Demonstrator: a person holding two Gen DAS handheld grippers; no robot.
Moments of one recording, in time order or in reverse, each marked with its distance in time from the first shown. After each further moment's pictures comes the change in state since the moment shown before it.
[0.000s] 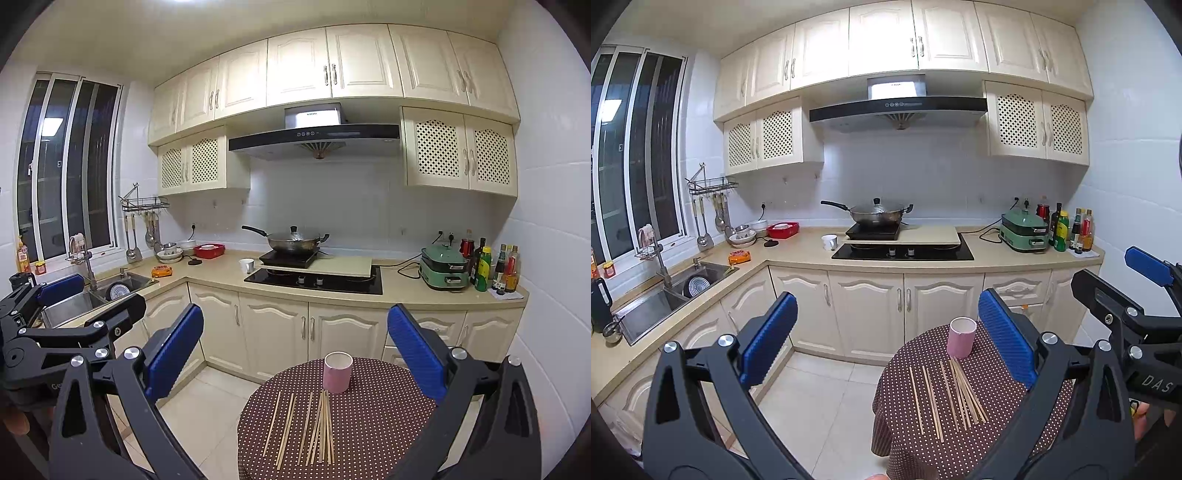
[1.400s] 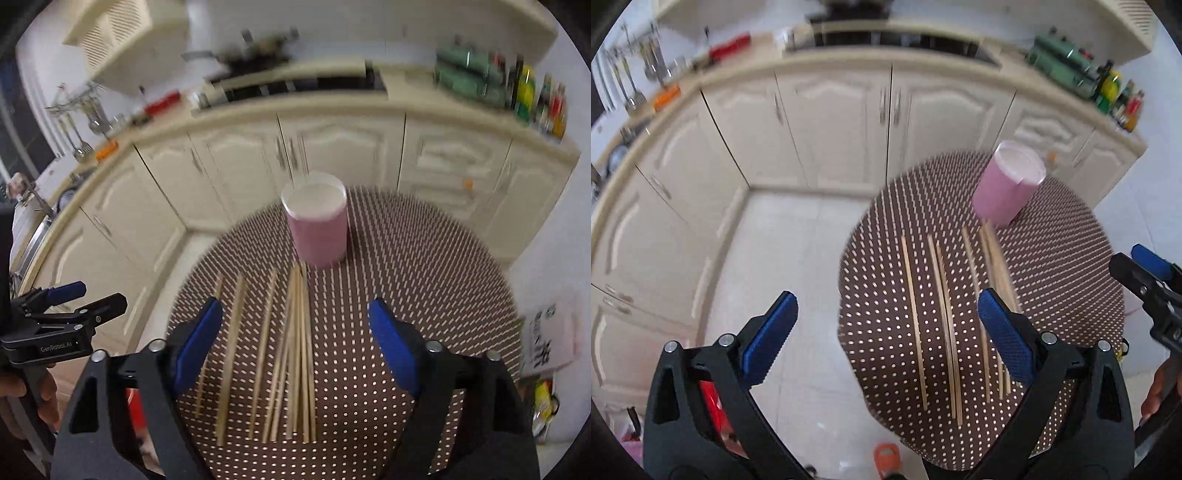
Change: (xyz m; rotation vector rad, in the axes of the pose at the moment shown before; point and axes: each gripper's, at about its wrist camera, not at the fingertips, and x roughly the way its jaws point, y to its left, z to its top) left arm 0.368 -0.023 -0.183 -0.049 0.823 -0.092; right arm 0.318 -0.115 -0.193 0.190 0.744 0.019
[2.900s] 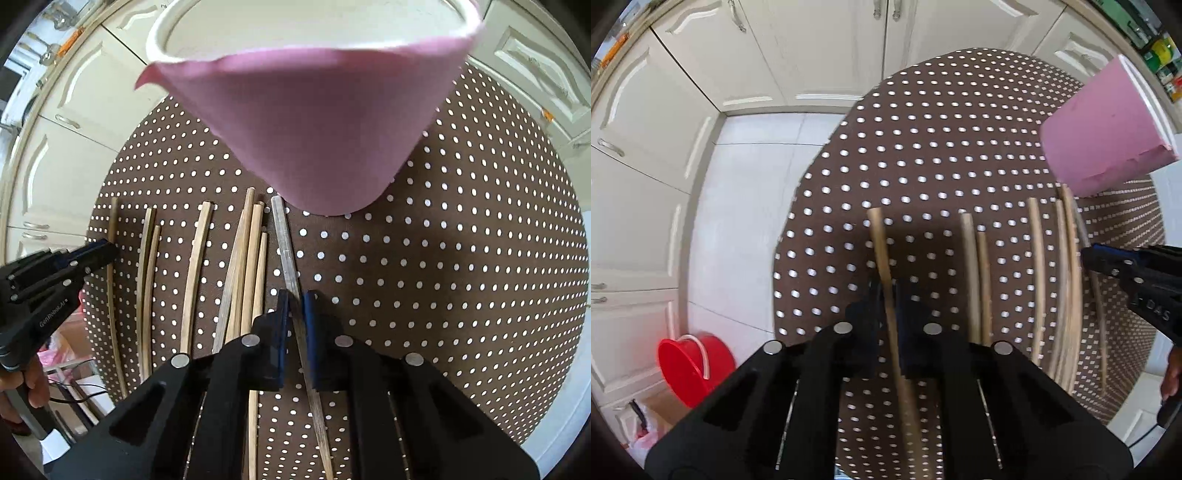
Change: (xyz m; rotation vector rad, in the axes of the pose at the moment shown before) left arm 0.186 -0.010 0.063 -0.019 0.342 -0.029; right arm 0.210 -0.013 0.051 -0.104 0.577 0.031
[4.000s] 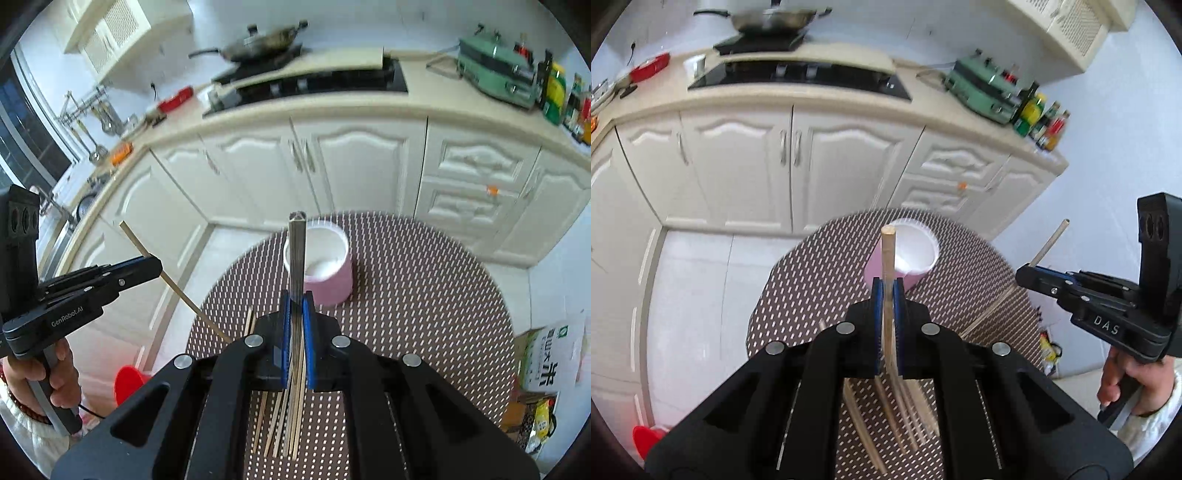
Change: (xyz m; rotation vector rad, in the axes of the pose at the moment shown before) left arm -0.217 -0.045 -0.015 0.169 -0.449 -0.316; right arm -0.214 0.001 -0.083 0.056 -0.558 0.063
